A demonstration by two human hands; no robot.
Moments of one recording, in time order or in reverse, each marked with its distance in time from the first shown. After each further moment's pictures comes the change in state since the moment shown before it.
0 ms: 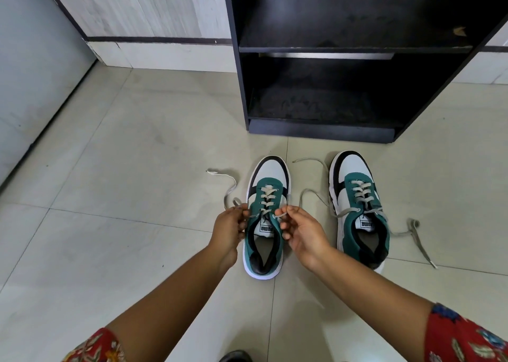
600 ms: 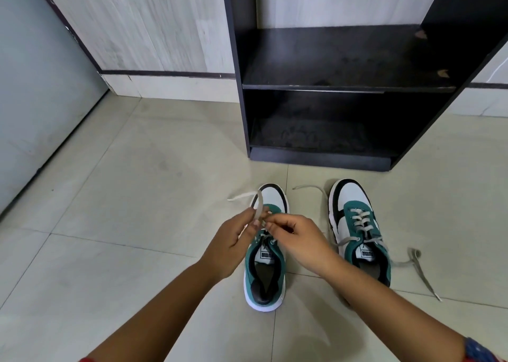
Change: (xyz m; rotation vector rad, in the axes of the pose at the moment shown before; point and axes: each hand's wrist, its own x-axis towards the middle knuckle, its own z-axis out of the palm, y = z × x) left_hand -0.006 0.030 -0.008 0.740 -0.365 0.864; right_hand -0.018 -0.048 0.027 -0.922 -0.244 -0.461
